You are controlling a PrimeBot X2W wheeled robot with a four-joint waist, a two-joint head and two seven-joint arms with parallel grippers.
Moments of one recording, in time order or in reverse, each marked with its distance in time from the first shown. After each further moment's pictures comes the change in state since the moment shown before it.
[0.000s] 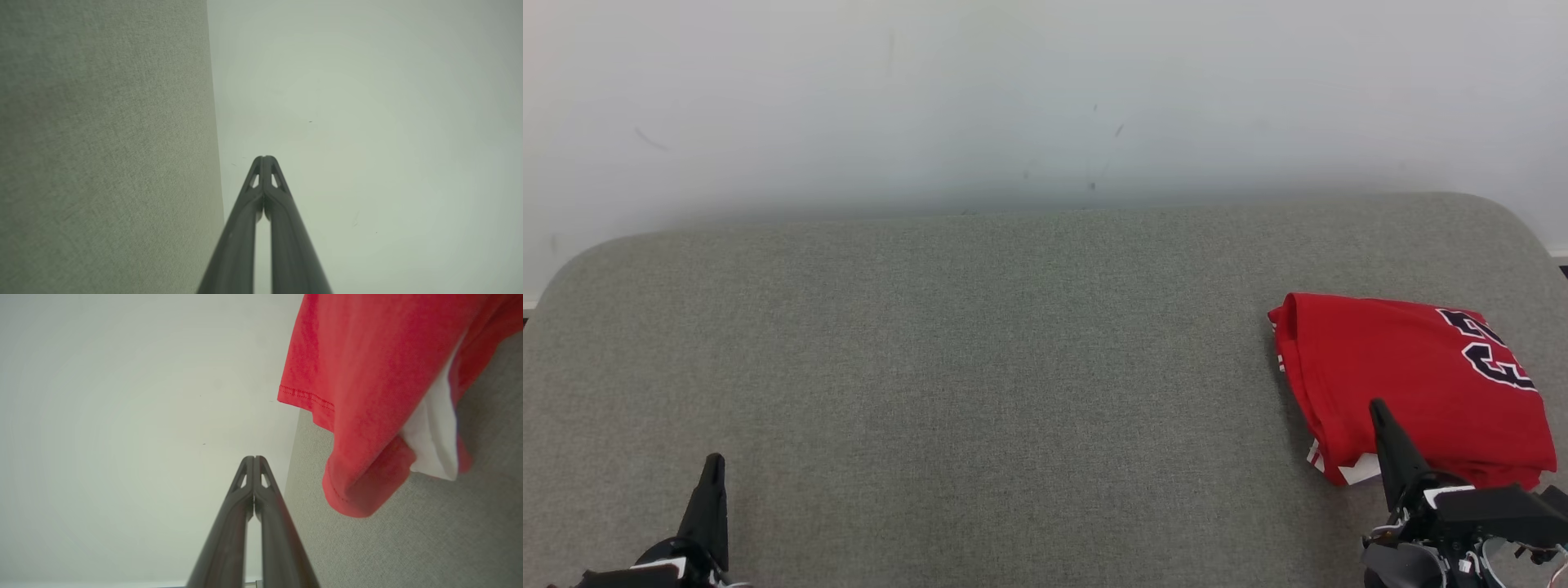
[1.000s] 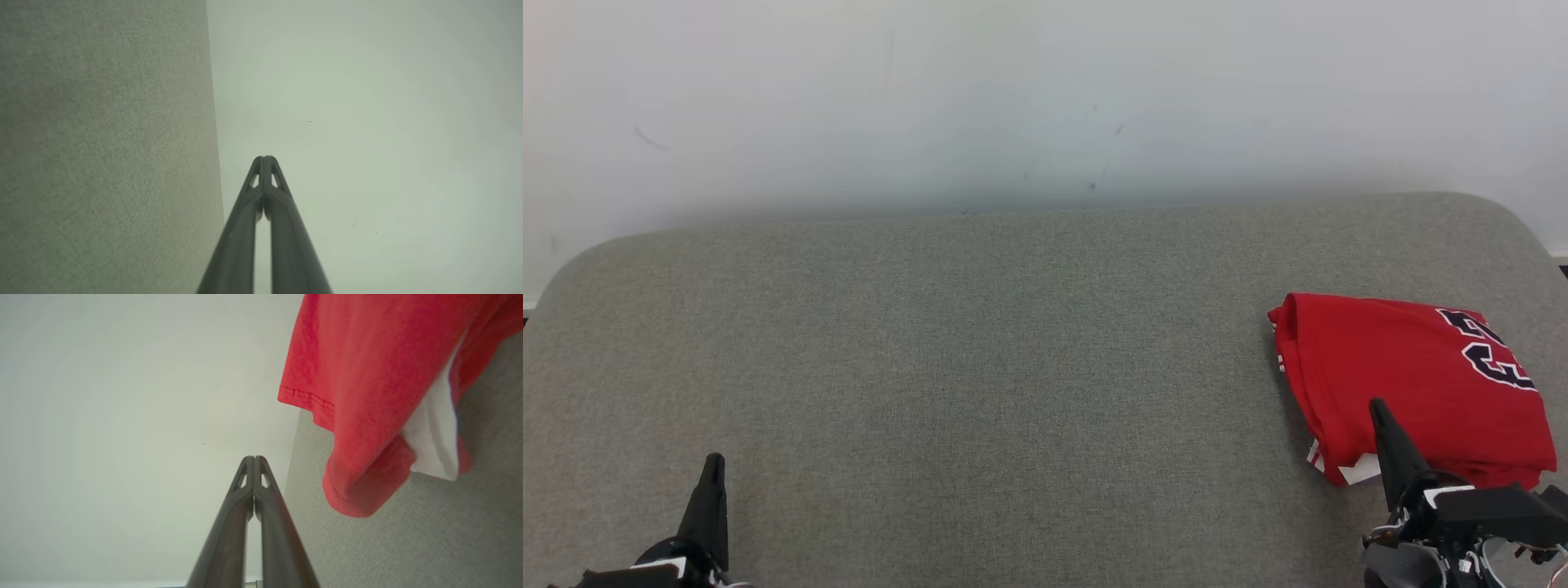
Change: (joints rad) left arm 0.000 0.000 0.000 -0.001 0.000 0.000 0.000; right arm 0.000 0.000 0.000 -0.001 0.000 0.000 0.000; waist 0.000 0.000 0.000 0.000
